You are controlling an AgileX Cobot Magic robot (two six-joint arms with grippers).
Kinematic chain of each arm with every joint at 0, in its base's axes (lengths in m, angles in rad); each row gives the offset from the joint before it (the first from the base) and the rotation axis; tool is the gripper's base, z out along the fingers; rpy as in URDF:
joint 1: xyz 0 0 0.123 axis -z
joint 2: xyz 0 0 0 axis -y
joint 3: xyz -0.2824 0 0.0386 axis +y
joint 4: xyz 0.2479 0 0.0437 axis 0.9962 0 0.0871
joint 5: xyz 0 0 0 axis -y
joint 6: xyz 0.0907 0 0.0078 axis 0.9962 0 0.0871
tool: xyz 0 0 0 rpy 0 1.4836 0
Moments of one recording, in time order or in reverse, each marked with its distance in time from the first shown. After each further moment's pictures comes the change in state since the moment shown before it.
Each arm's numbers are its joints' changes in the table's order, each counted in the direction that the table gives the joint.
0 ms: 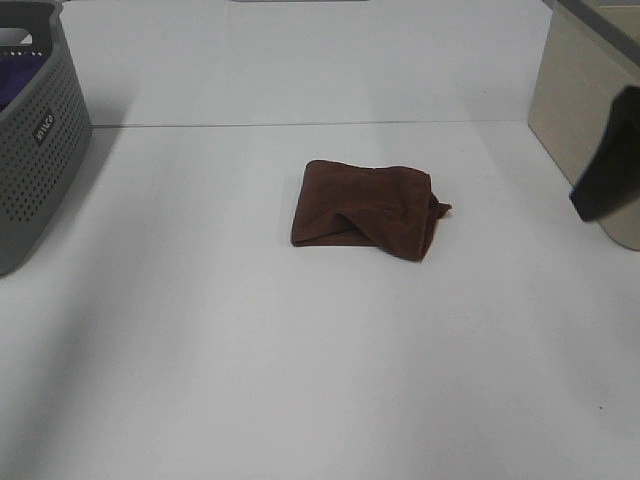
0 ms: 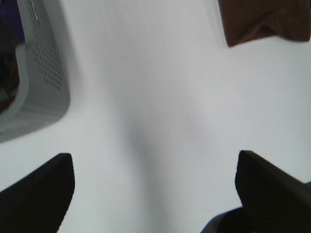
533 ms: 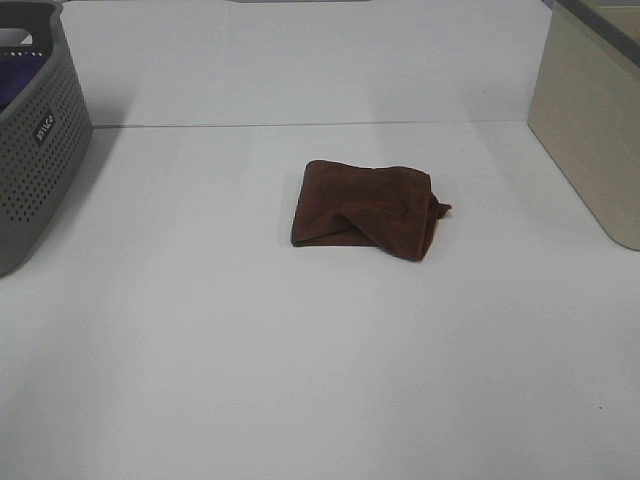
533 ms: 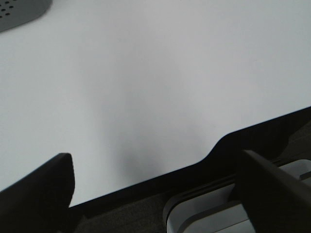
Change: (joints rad) left arm 0.000 0.694 0.731 0.002 0.100 0.011; right arm 0.000 0.576 0.450 -0.059 -0.003 0.025
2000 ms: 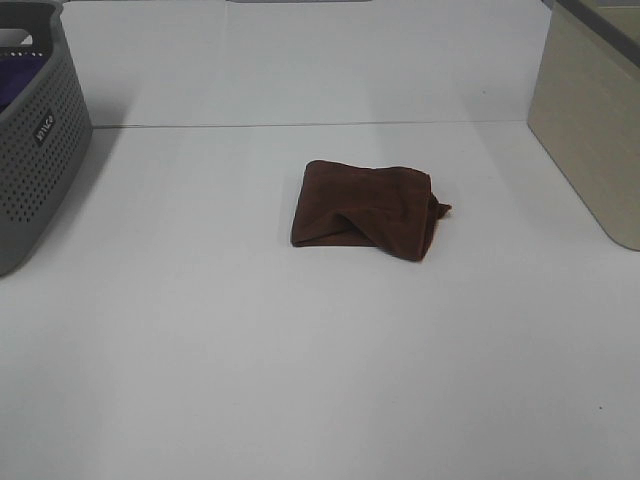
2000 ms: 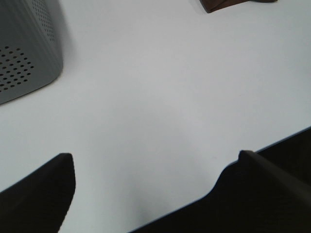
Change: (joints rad) left arm -0.015 0.377 0.110 -0.035 0.050 0.114; right arm 0.043 0.411 0.042 -0.047 0.071 -0.046
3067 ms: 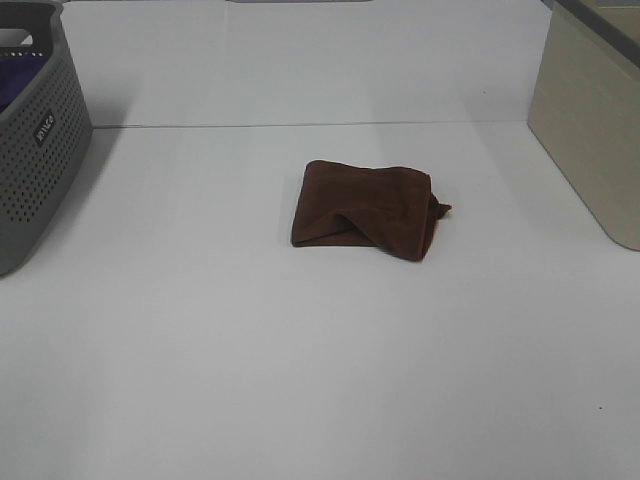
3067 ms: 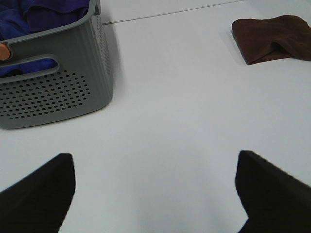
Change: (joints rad) left arm -0.165 0.207 0.000 0.000 0.000 0.001; right arm 0.038 0.214 0.000 0.001 0.002 -0.001
